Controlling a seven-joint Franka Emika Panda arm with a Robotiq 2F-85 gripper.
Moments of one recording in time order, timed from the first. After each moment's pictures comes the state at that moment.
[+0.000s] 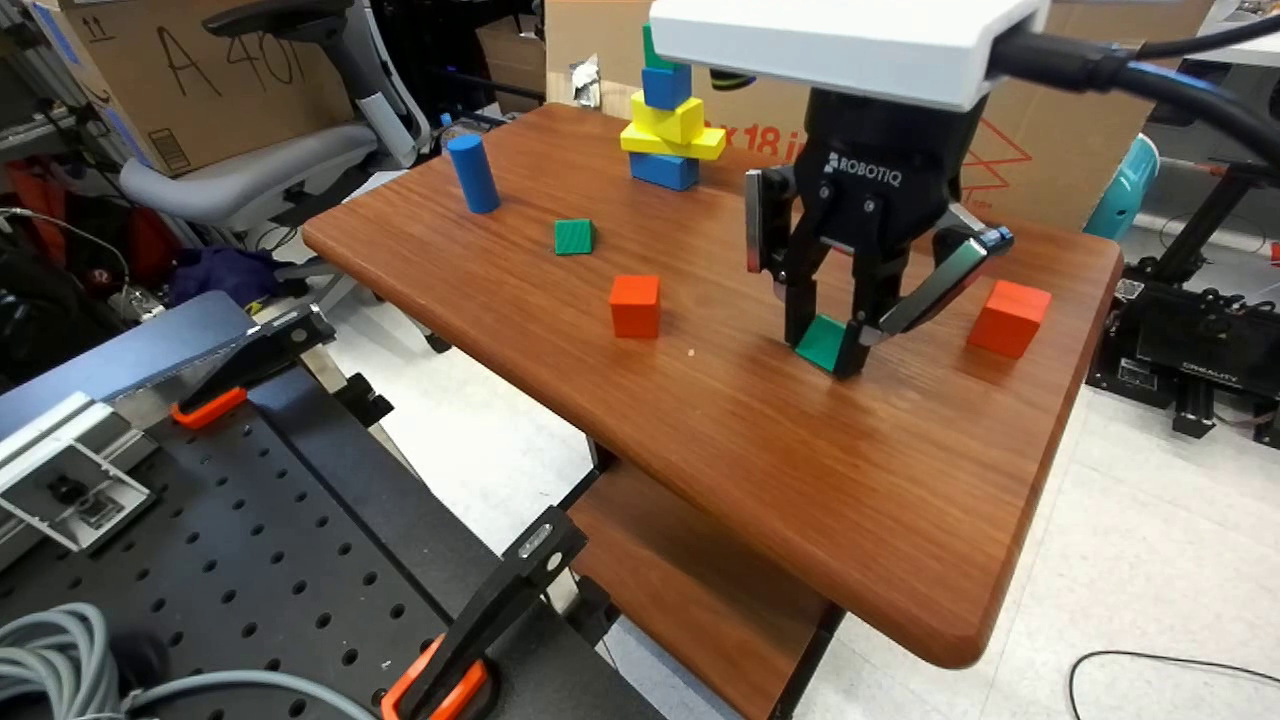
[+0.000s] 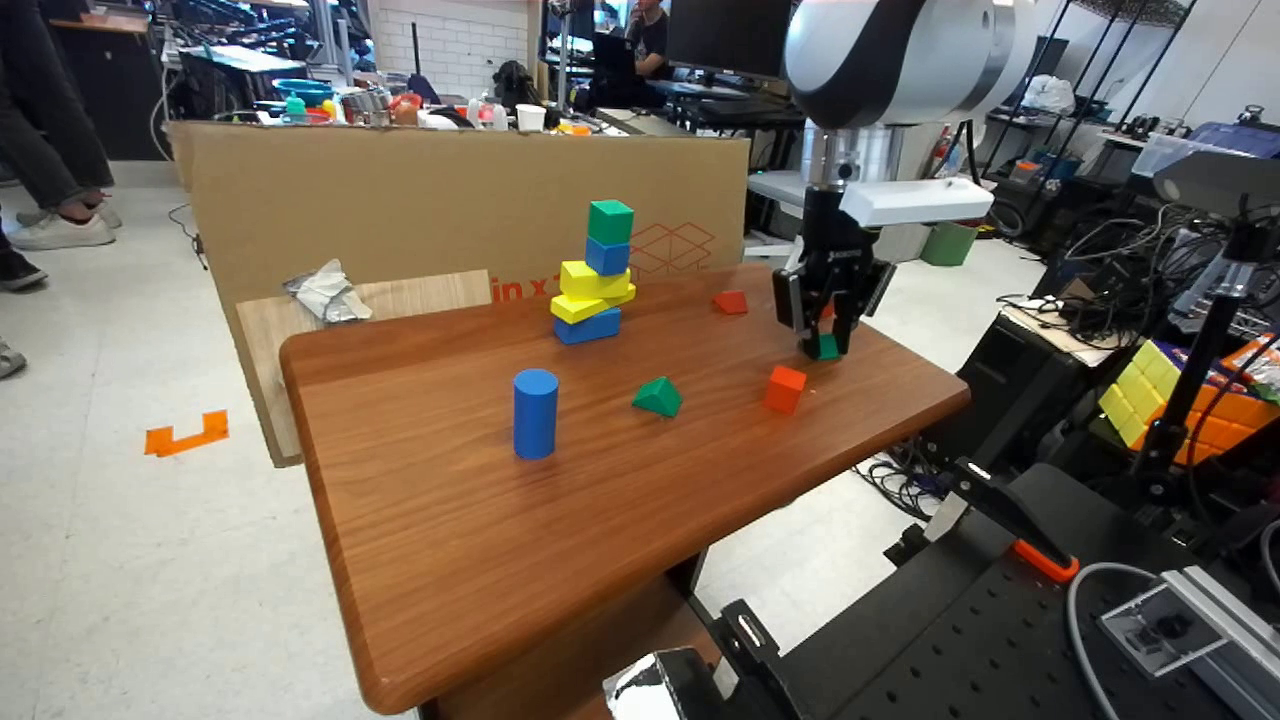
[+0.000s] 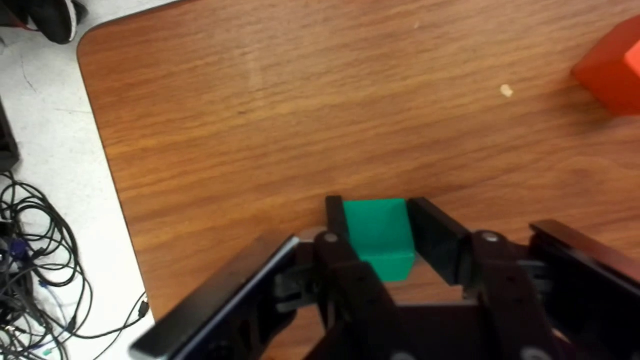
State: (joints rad) arm -0.14 0.64 -0.10 -1.89 -0.08 2.33 0.01
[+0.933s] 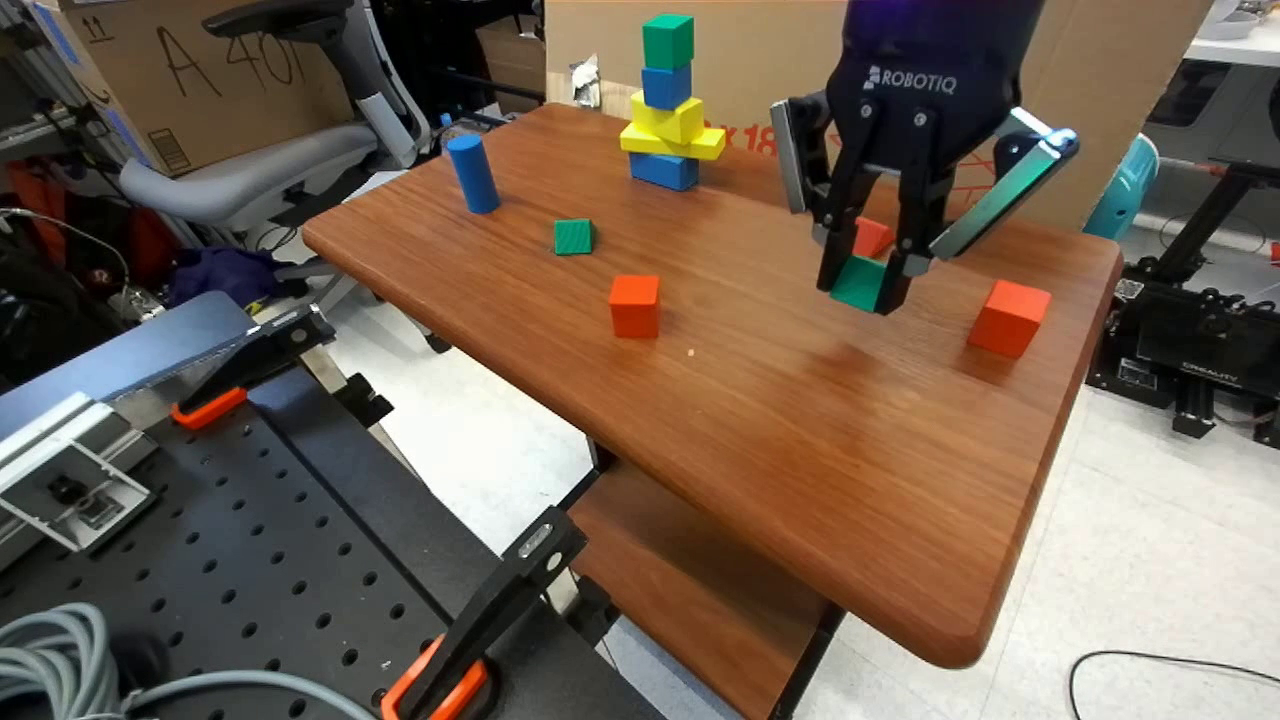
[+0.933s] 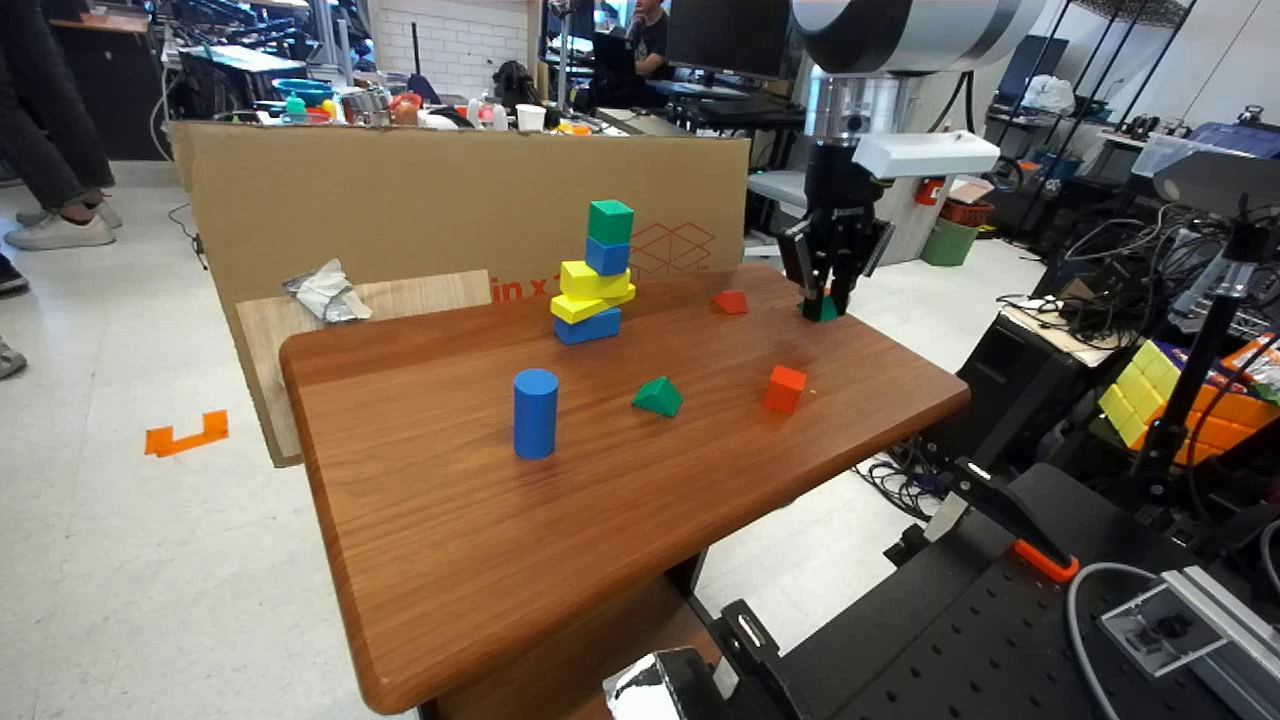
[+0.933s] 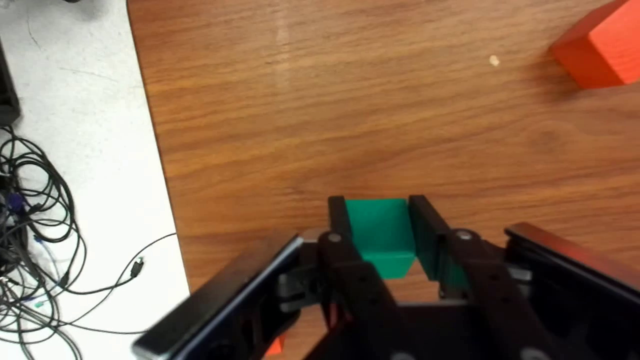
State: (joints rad) arm -0.14 0.59 -0.10 -1.86 -0.09 2.29 -0.07
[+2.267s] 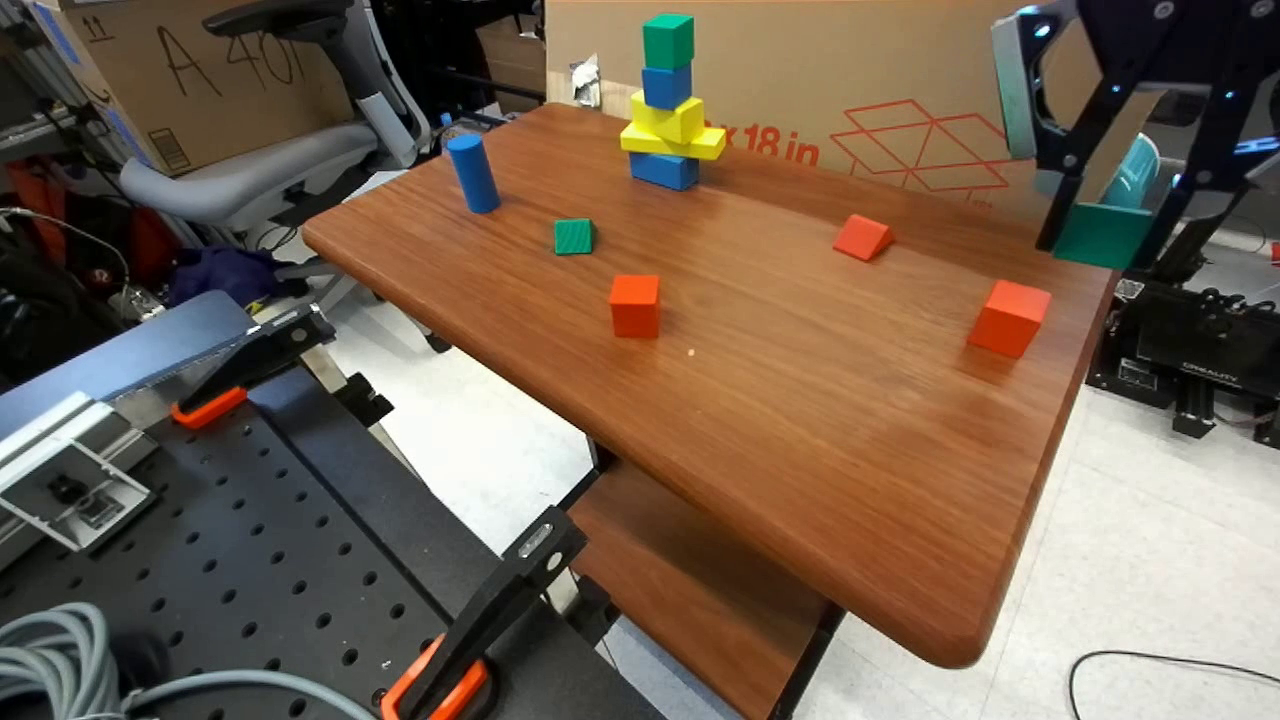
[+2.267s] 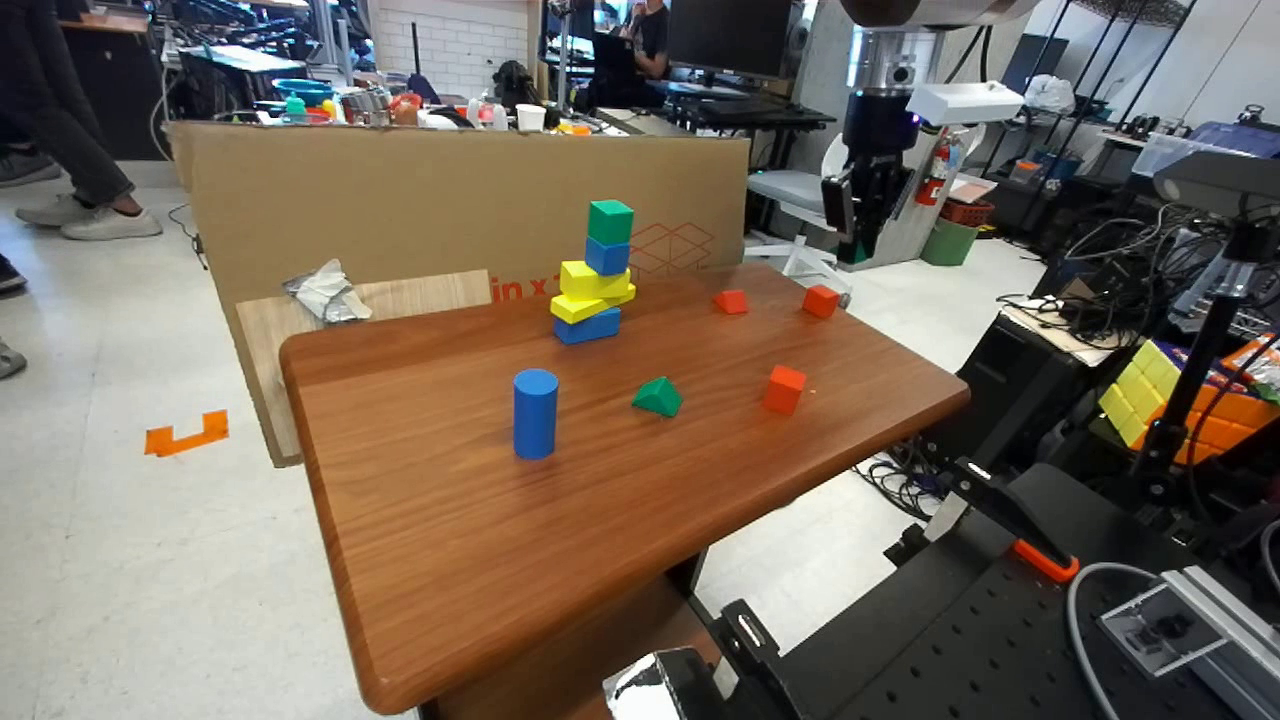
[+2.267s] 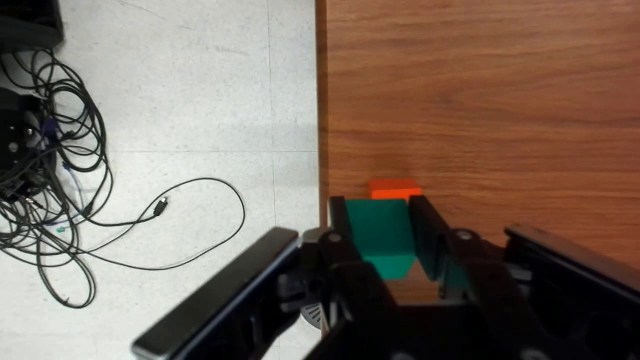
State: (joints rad) arm -0.23 0.66 -0.13 -1.64 -0.10 2.21 -0.31
